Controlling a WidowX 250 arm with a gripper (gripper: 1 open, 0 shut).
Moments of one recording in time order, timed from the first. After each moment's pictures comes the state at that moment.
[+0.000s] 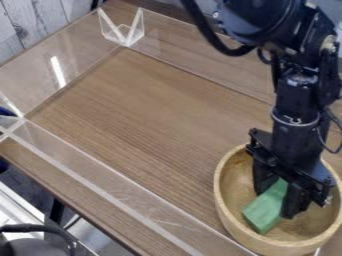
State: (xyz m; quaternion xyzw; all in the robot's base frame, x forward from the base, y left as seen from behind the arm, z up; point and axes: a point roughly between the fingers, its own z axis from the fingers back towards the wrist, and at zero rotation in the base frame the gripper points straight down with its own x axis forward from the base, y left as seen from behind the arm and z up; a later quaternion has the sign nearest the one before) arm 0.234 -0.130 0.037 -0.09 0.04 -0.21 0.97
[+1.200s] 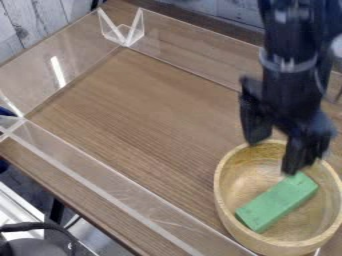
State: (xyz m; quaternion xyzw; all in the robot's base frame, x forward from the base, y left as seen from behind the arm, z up) arm 0.238 -0.099 0.131 -0.06 -0.07 -0.19 0.98
